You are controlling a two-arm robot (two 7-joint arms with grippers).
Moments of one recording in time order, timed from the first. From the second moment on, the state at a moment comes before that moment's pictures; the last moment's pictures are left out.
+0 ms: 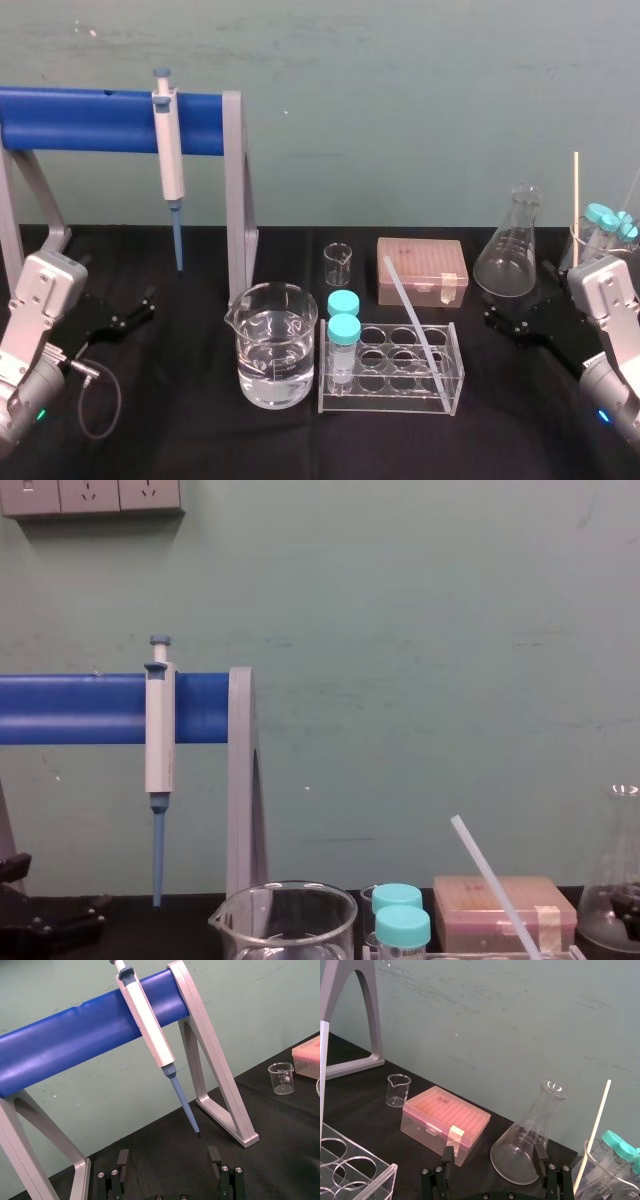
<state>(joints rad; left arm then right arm) -0.20 0.60 0.45 -1.41 -0.25 -0.12 0.03 0.20 0.60 -0.45 -1.41 0.25 -0.12 -0.03</state>
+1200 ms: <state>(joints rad) -0.20 0.60 0.45 -1.41 -0.25 -0.12 0.03 0.20 0.60 -0.45 -1.41 0.25 -0.12 -0.03</state>
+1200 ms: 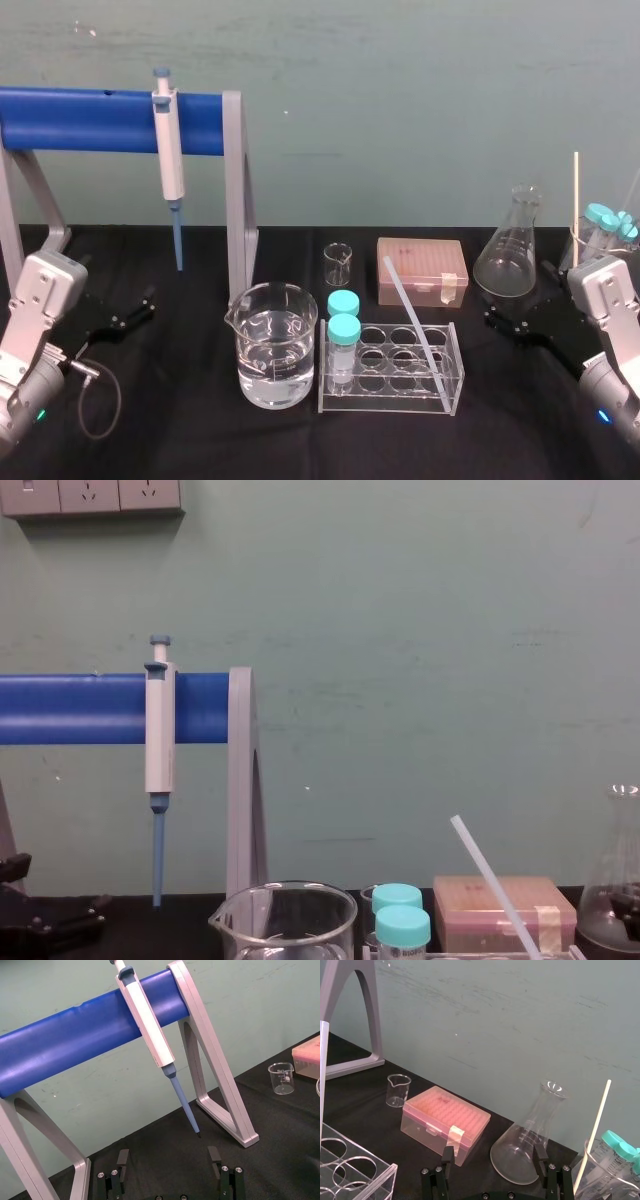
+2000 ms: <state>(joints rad) -0.20 0.60 0.45 -1.41 -0.25 -0.12 0.03 0.16 0.64 -0.36 -1.57 0.46 0.01 0.18</state>
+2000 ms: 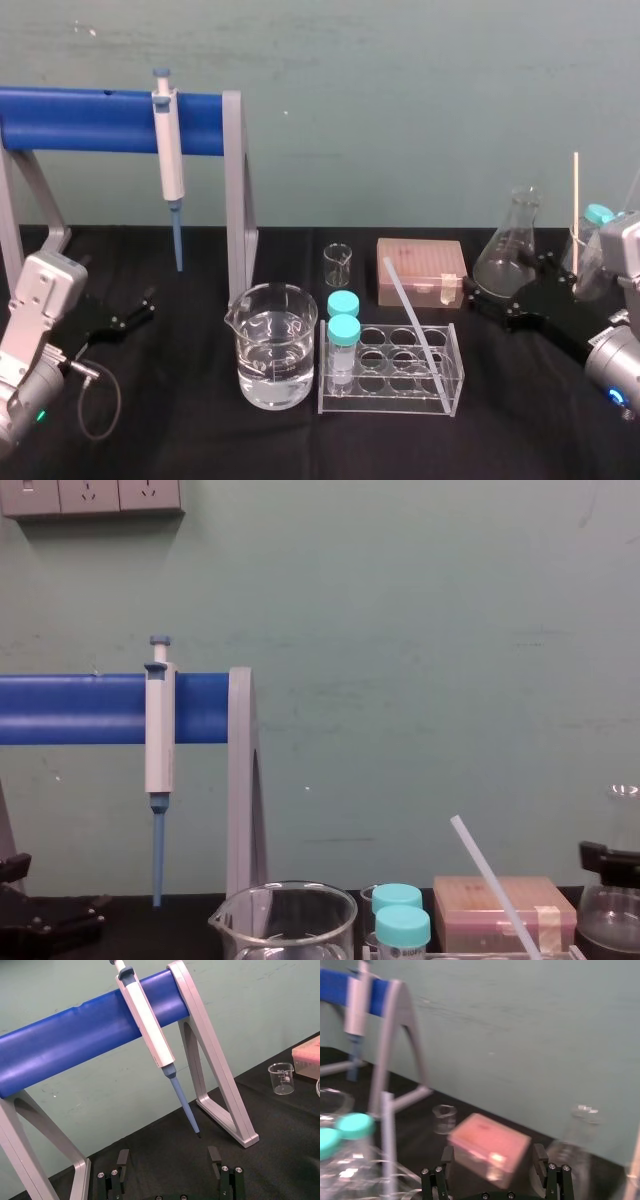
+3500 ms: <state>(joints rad) -0.20 0.60 0.45 -1.41 -0.25 -0.12 0.03 0.40 0.58 -0.51 -1.47 0.49 0.27 0.52</state>
